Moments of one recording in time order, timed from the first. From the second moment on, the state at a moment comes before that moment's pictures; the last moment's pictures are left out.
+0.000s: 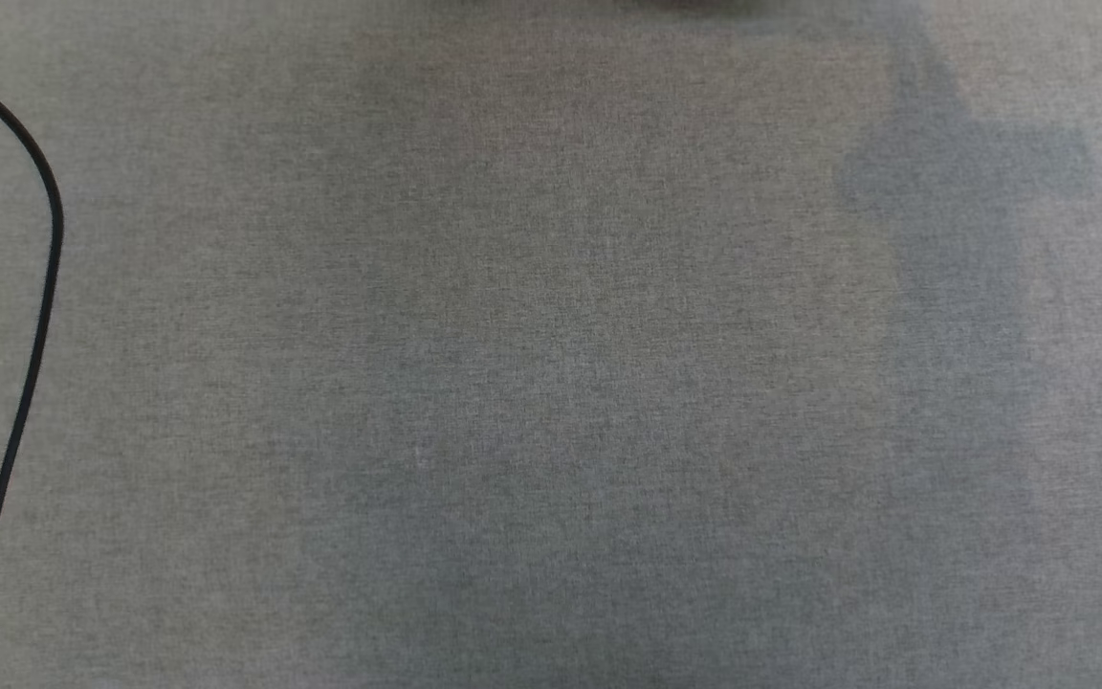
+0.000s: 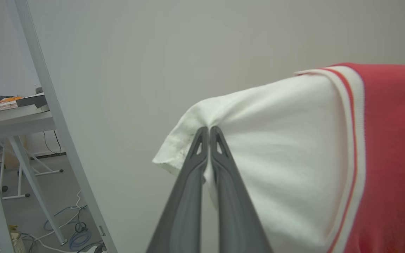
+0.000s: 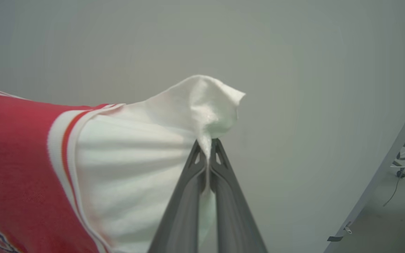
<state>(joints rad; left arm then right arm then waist) -1.56 0.40 -0.33 0.89 -0.39 -0.07 -0.18 -1.46 -0.29 -0.04 0.66 0.10 0.13 0.12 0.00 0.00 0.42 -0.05</state>
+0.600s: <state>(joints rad) -1.48 0.33 -0.32 1.12 -0.47 -0.12 -0.25 -1.53 -0.21 0.11 1.03 0.20 0.13 -0.04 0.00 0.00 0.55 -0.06</state>
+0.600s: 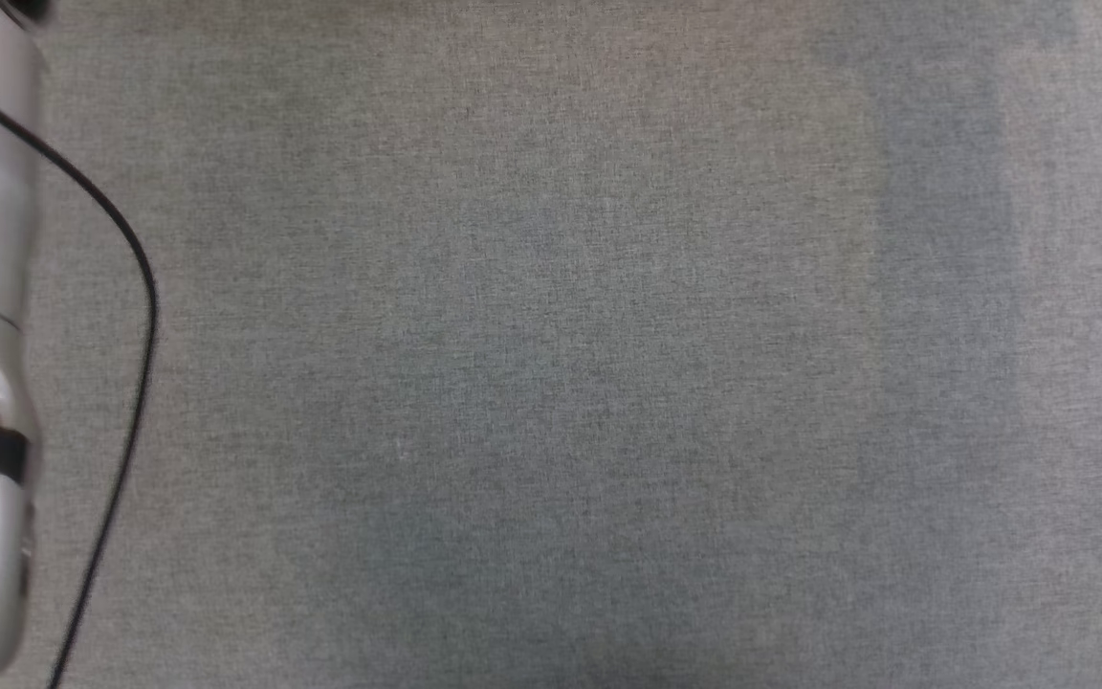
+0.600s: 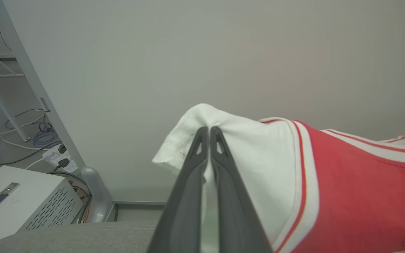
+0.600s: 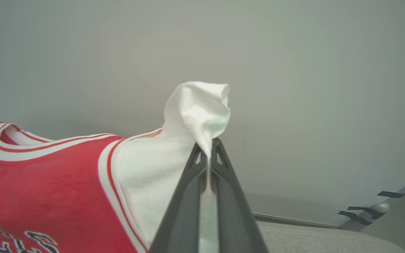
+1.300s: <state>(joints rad) -0.63 0.28 -0.19 0.73 -0.56 -0.13 -0.26 -0.67 -0.31 0.27 0.77 0.60 0.13 -0.18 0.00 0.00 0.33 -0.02</state>
